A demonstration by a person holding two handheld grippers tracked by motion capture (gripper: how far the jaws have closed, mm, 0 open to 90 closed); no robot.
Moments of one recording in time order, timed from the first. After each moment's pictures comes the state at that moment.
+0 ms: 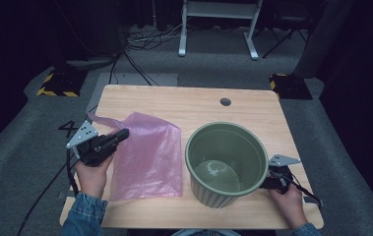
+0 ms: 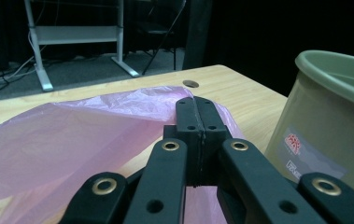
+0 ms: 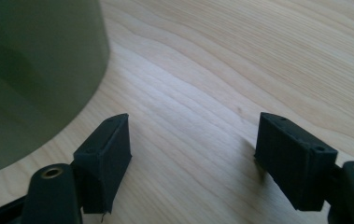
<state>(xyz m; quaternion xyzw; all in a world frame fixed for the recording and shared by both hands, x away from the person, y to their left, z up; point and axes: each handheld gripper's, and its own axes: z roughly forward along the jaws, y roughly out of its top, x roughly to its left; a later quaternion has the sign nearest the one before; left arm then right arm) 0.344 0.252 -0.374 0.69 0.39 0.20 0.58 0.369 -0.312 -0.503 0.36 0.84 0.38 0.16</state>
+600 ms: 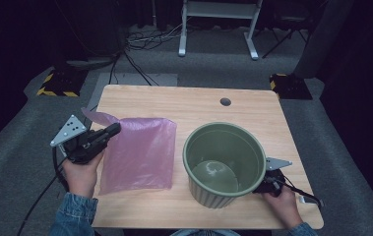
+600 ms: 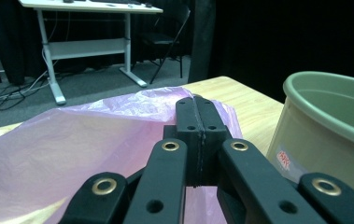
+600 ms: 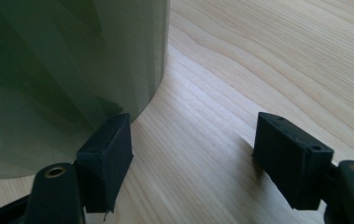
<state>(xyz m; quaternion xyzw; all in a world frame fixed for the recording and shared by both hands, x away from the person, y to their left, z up) 0.328 0.263 -0.337 0.68 0.38 0.23 0.58 0.362 -0.289 -0.504 0.31 0.86 0.39 0.14</state>
